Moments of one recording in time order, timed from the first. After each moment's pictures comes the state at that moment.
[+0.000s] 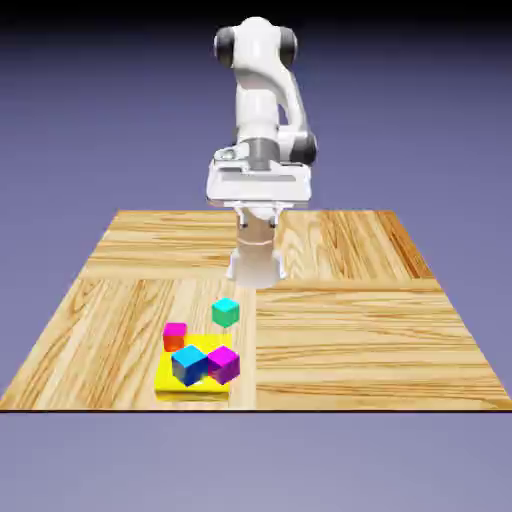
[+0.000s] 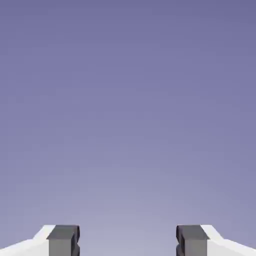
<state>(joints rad) -0.03 -0.54 0.03 -2.81 0.05 3.05 0.73</state>
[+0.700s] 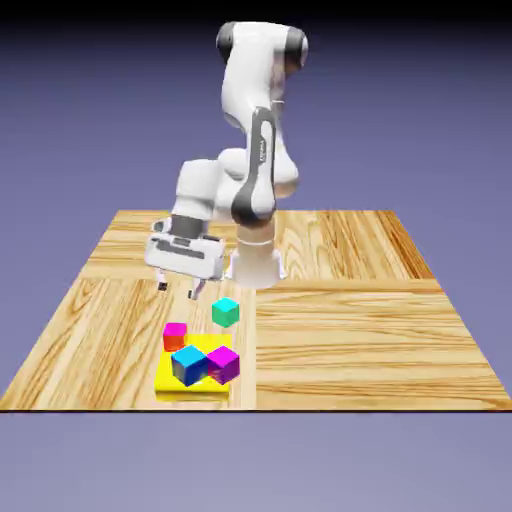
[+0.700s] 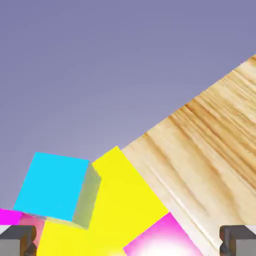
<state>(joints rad) -0.79 -0.09 0.54 -2.81 0.84 3.21 0.47</state>
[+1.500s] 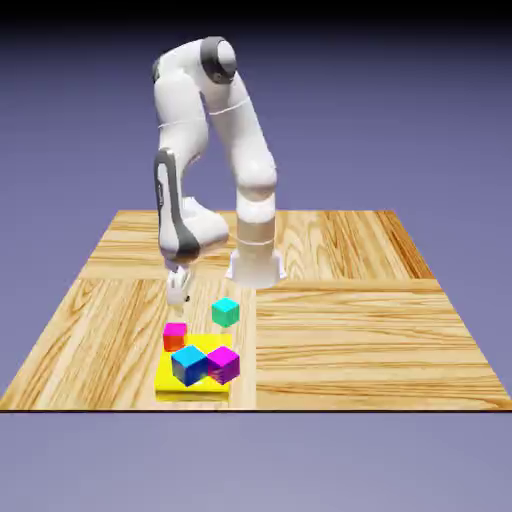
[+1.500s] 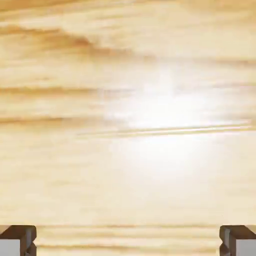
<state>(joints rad) -1.66 0.43 1.13 -2.81 1.75 3.40 0.18</state>
